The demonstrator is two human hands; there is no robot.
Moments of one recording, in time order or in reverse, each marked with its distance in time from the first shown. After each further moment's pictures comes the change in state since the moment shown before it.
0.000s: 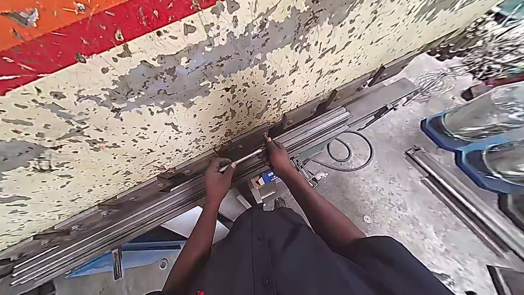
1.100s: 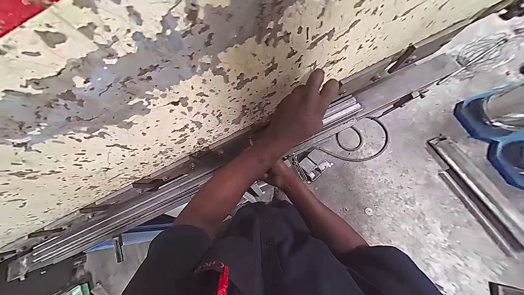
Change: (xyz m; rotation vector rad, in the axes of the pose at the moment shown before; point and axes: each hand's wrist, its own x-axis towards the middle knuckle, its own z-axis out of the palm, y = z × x) left_hand 0.115 0.194 0.229 0.655 -0.222 0.809; right_hand 0.014 0.003 -0.059 0.544 -0.363 0.409
